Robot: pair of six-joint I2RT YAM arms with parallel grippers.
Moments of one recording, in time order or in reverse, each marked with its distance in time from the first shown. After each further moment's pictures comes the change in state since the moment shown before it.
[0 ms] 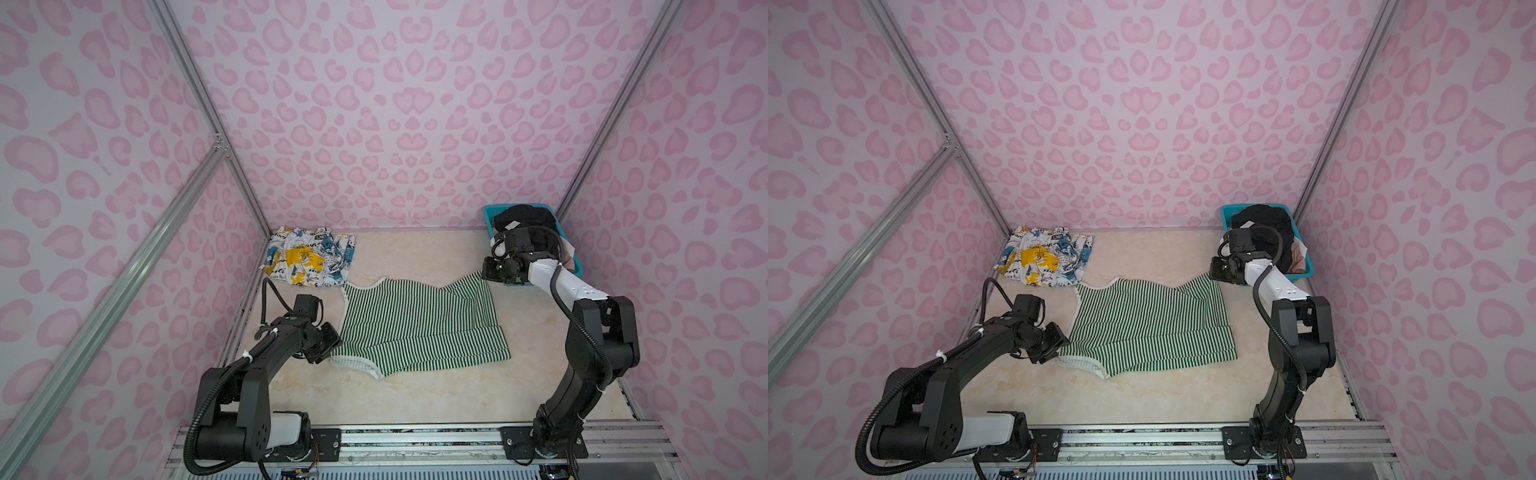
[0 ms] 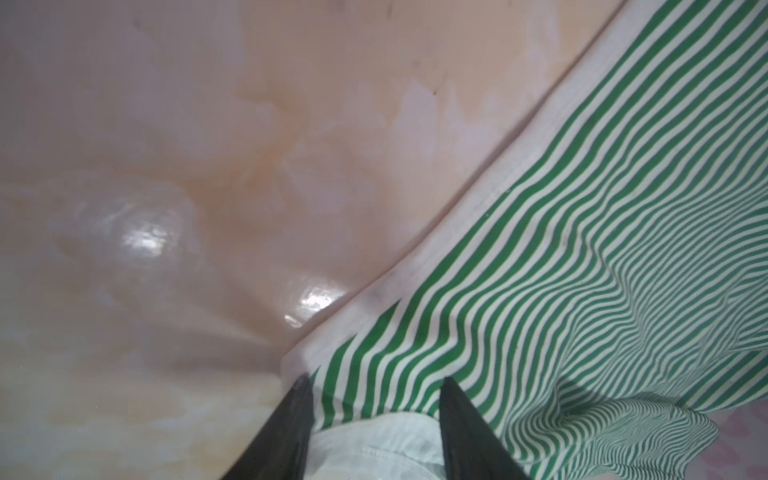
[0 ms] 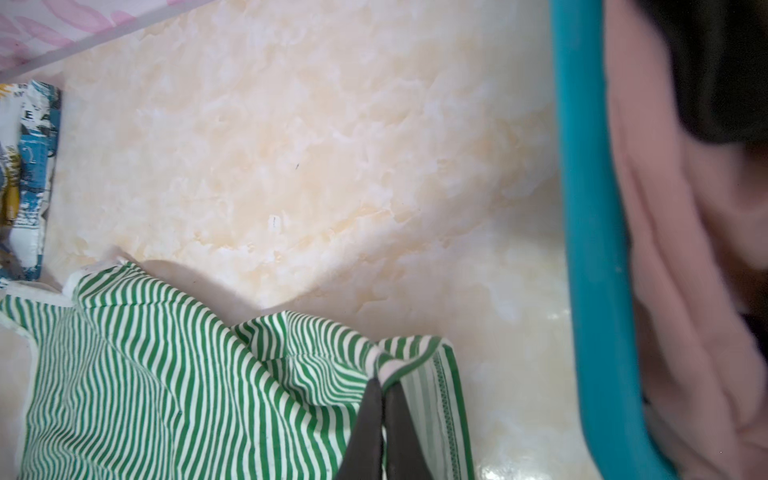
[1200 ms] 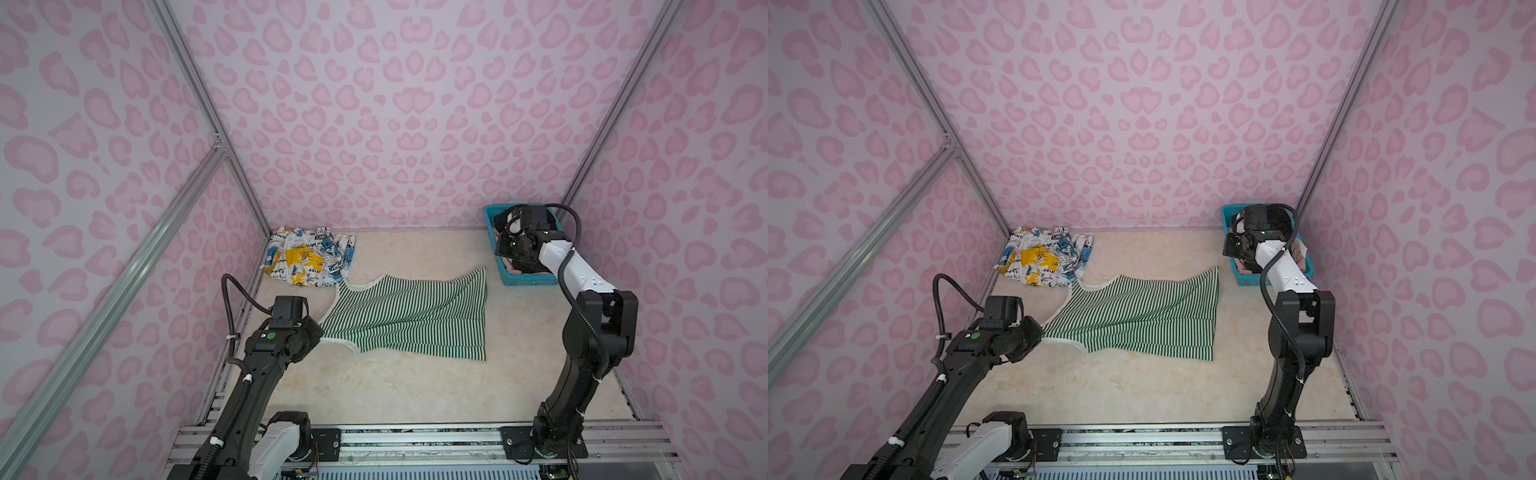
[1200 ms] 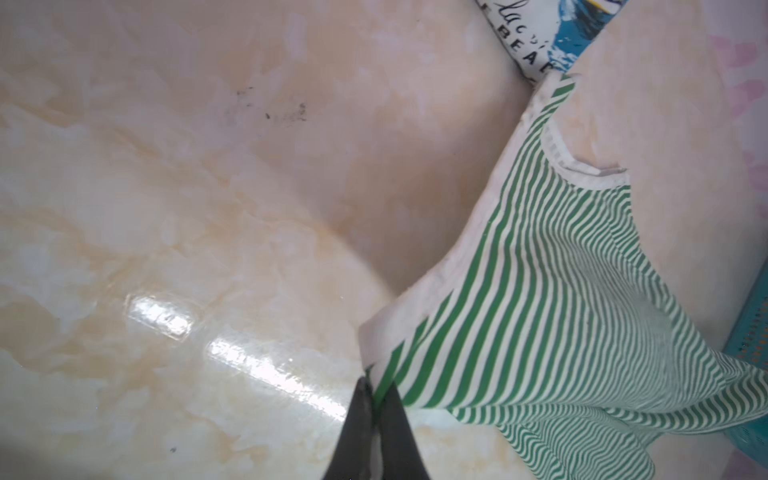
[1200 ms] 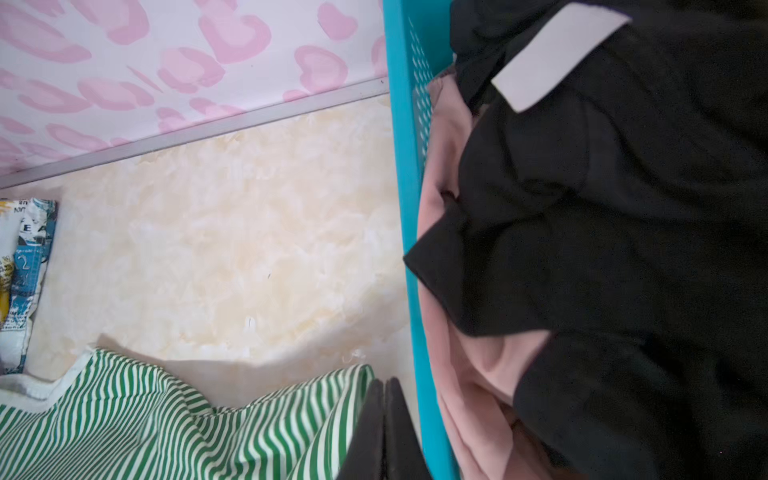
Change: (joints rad) left arm 0.015 -0.373 0.031 -0.187 -0.237 -0.115; right arm -0.073 0.154 0.351 -0.100 0.031 -0.035
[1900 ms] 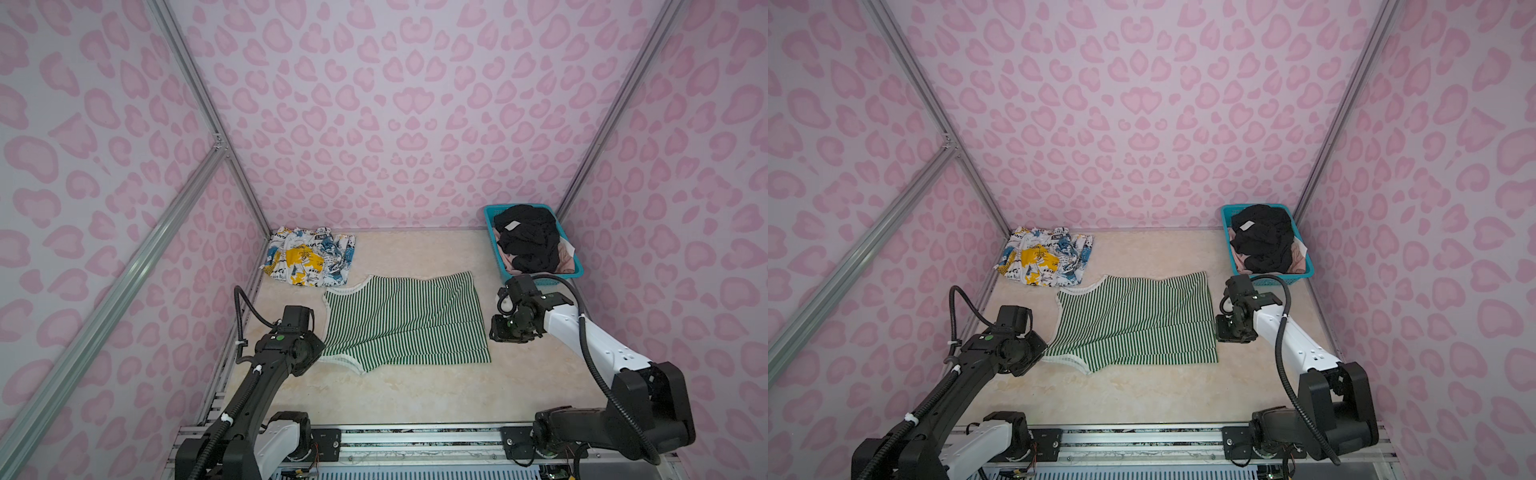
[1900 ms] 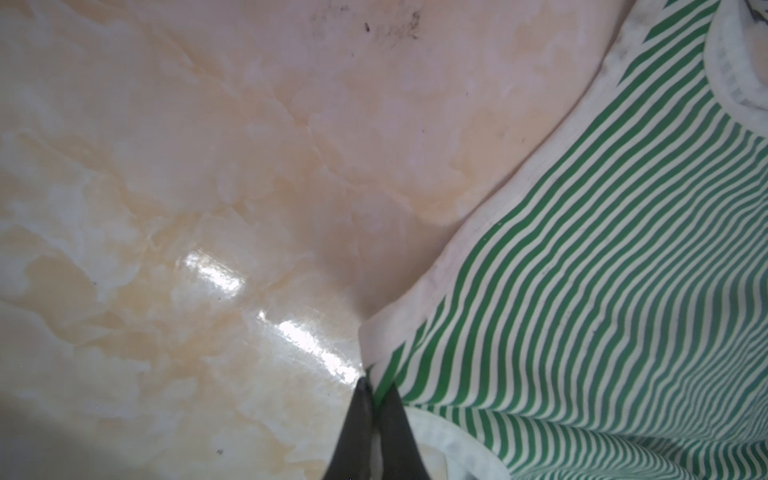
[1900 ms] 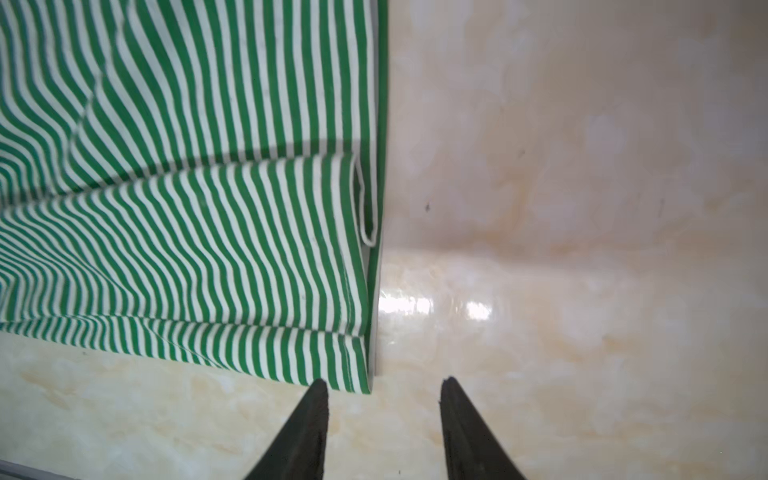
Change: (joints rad) left arm 0.000 0.076 -0.090 0.035 -0.051 -0.024; right arm 0.173 -0.650 -0.882 -0.248 0.010 0.038
